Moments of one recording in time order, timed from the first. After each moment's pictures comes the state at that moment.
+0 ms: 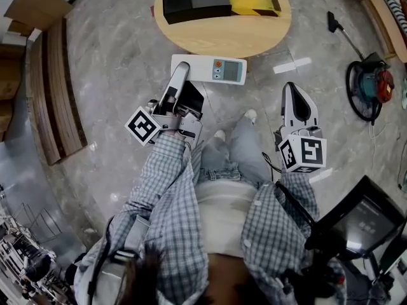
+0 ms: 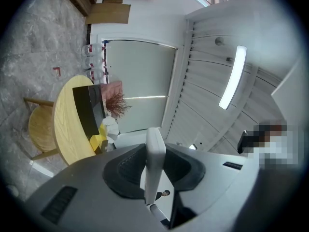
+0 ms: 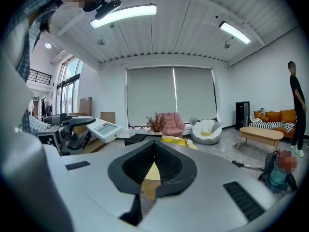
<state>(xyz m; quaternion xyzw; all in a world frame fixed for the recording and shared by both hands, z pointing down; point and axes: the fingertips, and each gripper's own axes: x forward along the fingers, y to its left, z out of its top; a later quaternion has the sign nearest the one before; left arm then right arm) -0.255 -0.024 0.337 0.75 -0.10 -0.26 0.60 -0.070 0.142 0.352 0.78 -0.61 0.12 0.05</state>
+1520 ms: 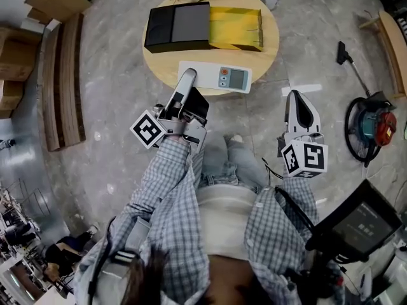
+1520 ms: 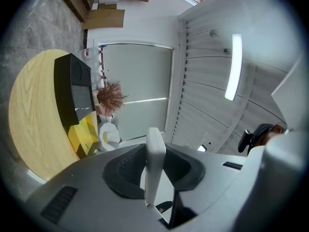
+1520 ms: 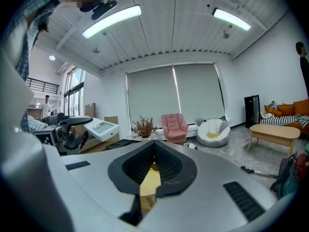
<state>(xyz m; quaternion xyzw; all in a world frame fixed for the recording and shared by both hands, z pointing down) -0.077 -0.052 0.329 0.76 -0.15 -0.28 0.57 0.132 0.086 0.365 0.74 -0.66 0.13 0.02</state>
